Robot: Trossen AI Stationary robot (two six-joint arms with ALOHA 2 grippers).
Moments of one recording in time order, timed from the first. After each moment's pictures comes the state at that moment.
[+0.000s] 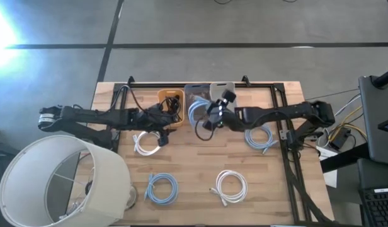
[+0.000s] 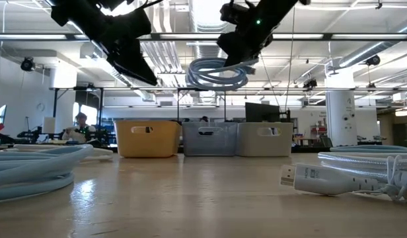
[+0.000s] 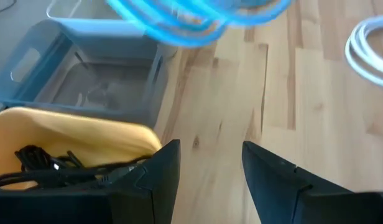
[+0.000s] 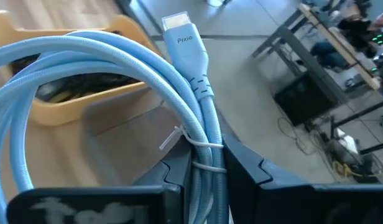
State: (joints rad) left arm 0.08 1.13 0.76 -0.28 -0.16 -0.04; right arm -0.03 1.60 1.22 -0.34 0.81 0.00
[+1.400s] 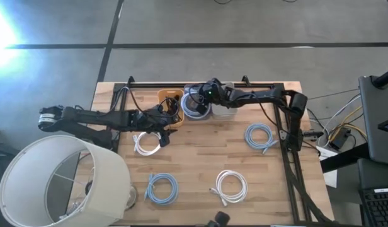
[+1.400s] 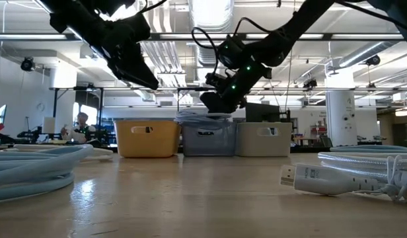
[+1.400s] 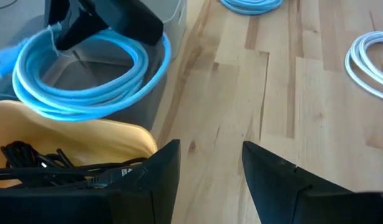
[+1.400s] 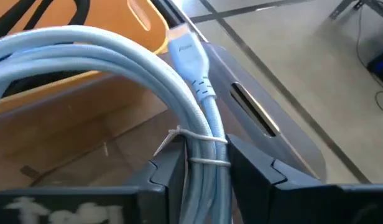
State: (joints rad) left arm 0.08 1.13 0.70 -0.19 -0.16 -0.09; right arm -0.42 1.93 1.23 0.04 0.24 -0.05
